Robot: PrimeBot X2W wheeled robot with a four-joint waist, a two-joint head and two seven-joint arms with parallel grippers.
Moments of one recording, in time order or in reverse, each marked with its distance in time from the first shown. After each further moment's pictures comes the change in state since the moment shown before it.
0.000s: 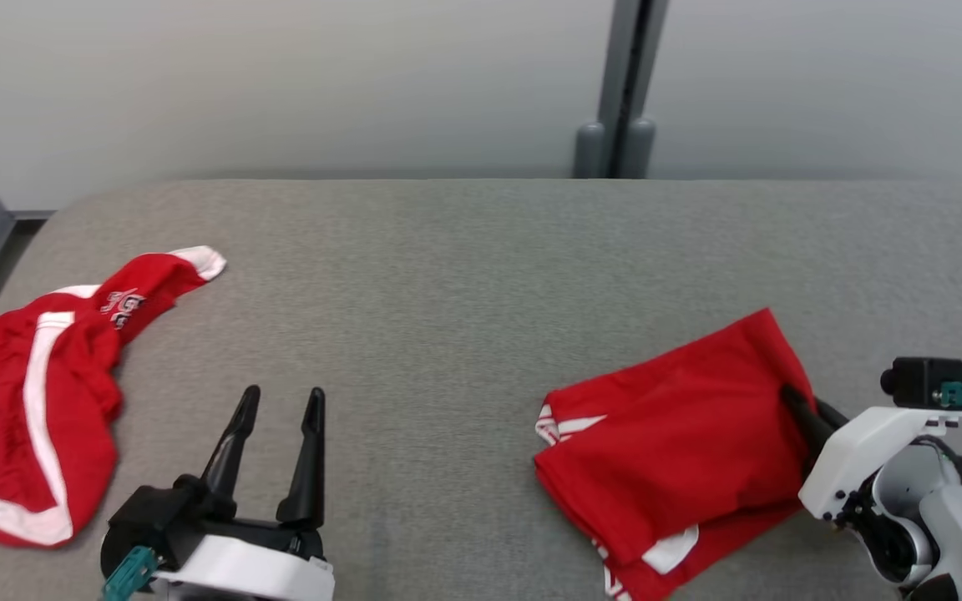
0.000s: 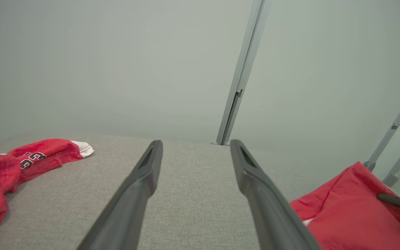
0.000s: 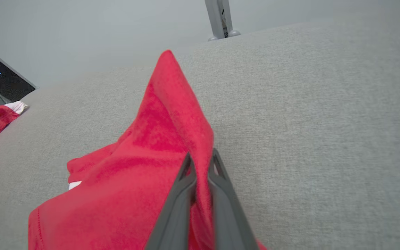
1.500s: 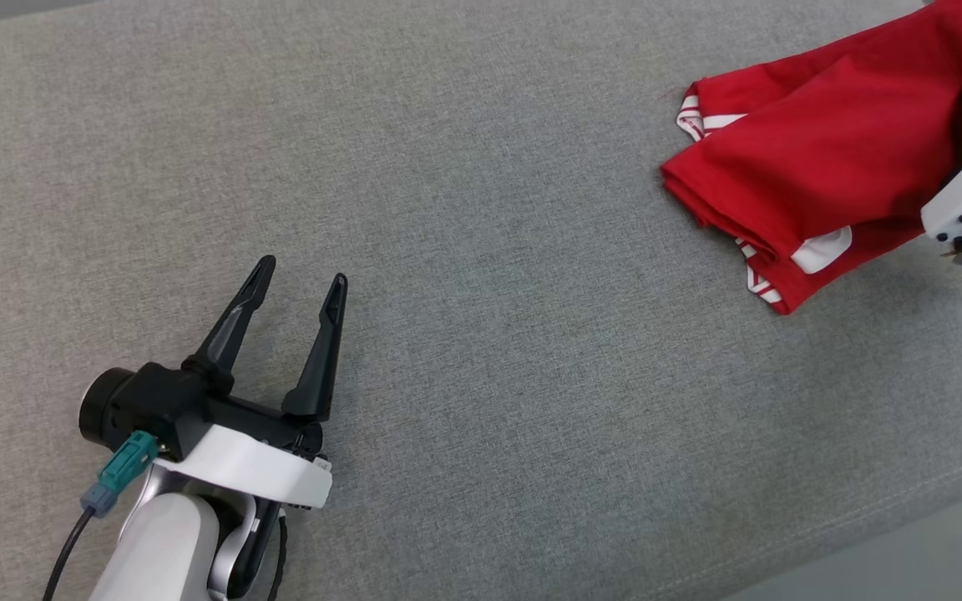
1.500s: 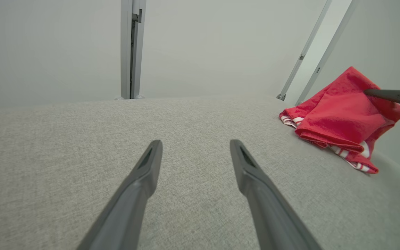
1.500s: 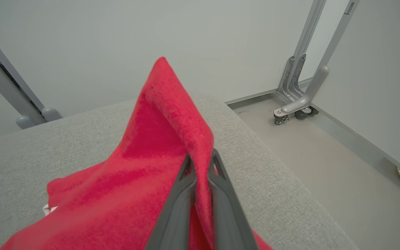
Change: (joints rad) left arm -0.229 0.084 -0.077 -0.043 0.069 -0.028 0.067; right arm -0.676 -0.035 -0.014 0.579 -0.068 0.000 -0.325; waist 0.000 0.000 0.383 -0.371
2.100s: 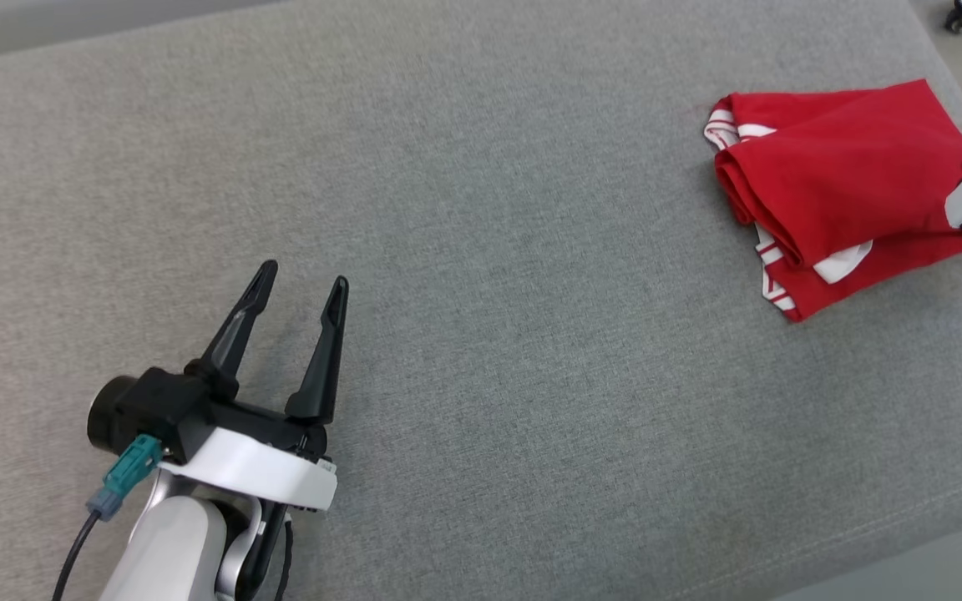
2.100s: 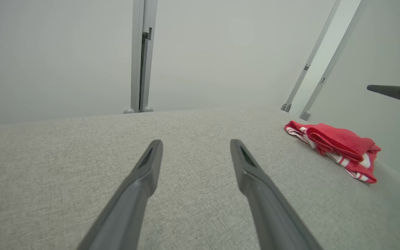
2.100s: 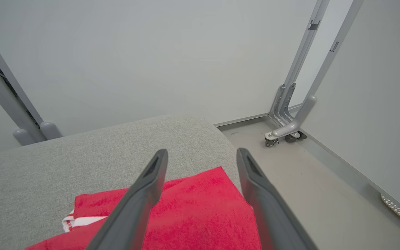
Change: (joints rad) left arm -0.007 -0.008 -0.009 0.024 -0.016 0.009 -0.020; right arm -0.051 0.003 -0.135 0.085 -0.221 0.000 -0.036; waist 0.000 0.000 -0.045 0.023
